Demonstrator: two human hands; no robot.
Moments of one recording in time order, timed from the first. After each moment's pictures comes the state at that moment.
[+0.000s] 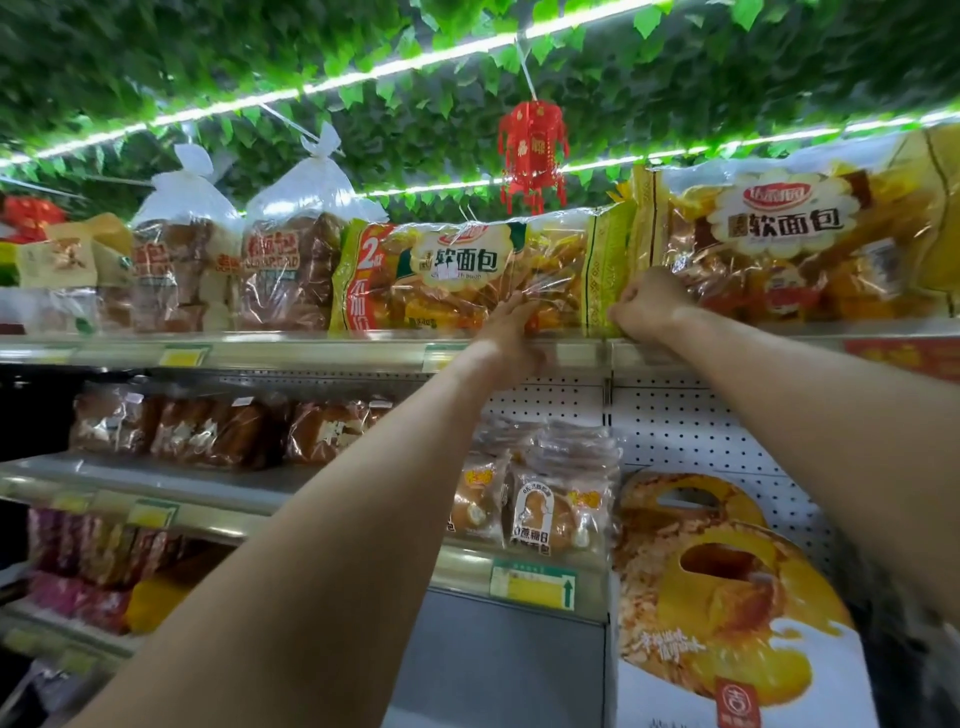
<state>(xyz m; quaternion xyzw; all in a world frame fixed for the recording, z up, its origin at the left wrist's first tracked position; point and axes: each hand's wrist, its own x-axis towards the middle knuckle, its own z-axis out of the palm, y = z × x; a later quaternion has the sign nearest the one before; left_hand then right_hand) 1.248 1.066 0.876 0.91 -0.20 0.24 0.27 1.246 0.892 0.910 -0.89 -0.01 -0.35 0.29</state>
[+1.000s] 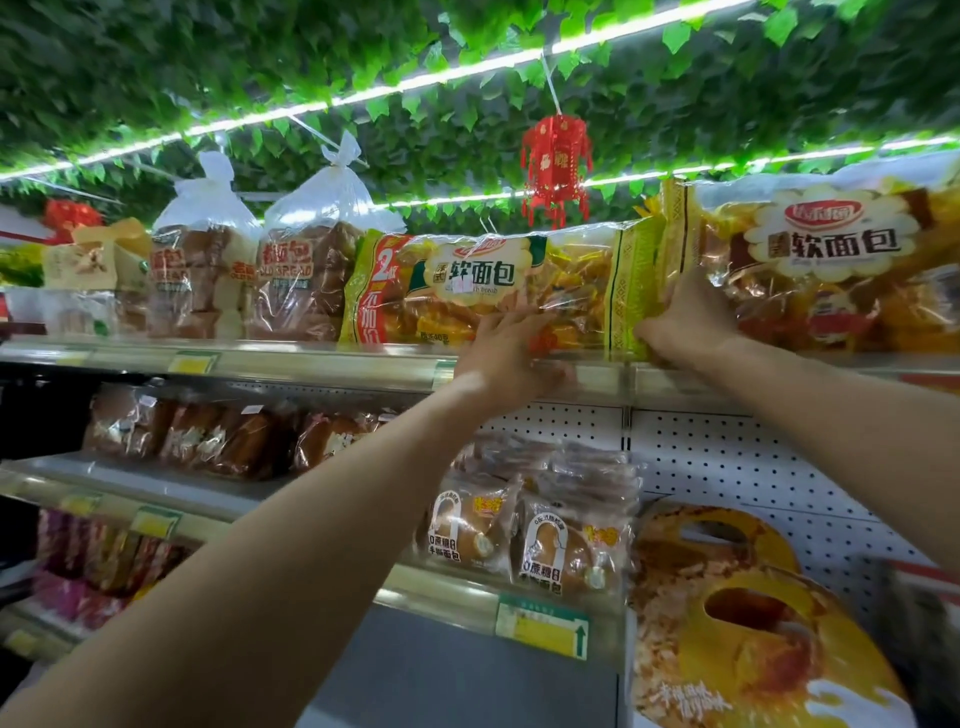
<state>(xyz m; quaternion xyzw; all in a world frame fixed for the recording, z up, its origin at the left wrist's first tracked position) 1.259 1.080 0.875 0.89 -0.22 0.34 0.21 1.249 0.887 0.913 -0.87 0.00 -0.40 0.29</state>
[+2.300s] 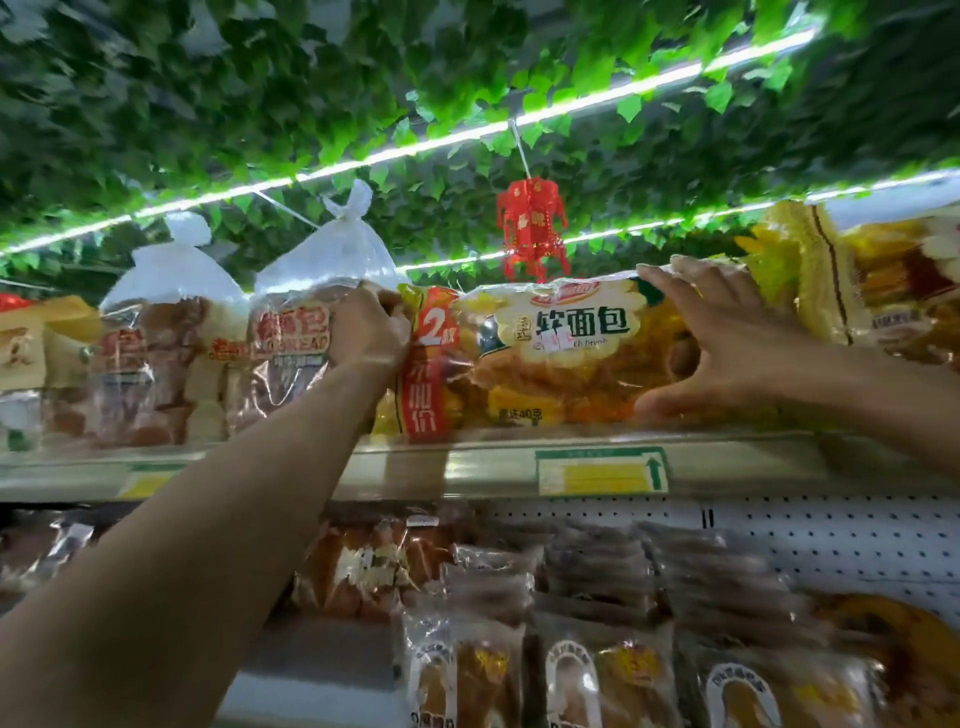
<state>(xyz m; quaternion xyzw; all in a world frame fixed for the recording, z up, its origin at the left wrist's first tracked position) 1.473 1.276 0.977 0.72 -0.08 0.54 0.43 1.300 0.958 0.939 -0.92 -0.05 -0.39 0.03</state>
